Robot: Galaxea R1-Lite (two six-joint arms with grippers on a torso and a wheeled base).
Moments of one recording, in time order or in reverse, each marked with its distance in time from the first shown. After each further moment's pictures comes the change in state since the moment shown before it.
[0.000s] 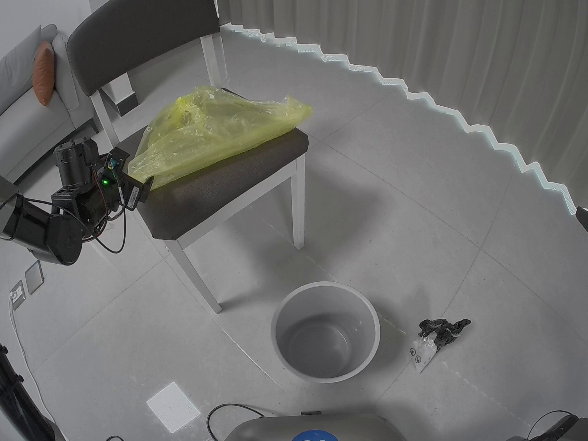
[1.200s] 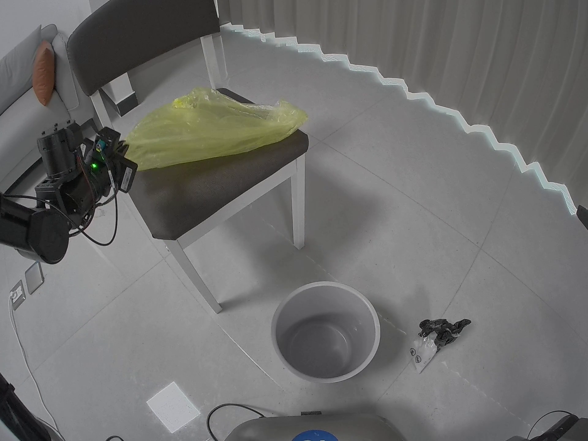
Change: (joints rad) left arm -0.027 -0.105 0.028 -0.038 -0.015 -0.008; right arm 0.000 -0.002 -0.002 -0.002 0.001 0.002
